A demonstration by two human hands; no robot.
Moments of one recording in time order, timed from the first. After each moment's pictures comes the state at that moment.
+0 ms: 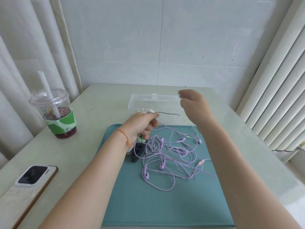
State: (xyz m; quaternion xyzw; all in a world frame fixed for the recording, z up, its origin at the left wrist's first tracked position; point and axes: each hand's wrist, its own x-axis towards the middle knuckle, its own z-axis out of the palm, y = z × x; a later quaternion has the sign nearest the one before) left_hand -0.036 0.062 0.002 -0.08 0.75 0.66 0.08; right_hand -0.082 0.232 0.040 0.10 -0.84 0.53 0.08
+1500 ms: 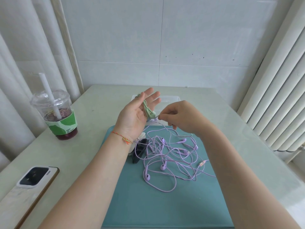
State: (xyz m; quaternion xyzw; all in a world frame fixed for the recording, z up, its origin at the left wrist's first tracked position) left_hand -0.035 0.056 0.013 0.06 0.45 0.89 -0.07; right_hand -0.063 0.221 0.042 0.25 -0.89 0.38 -0.04
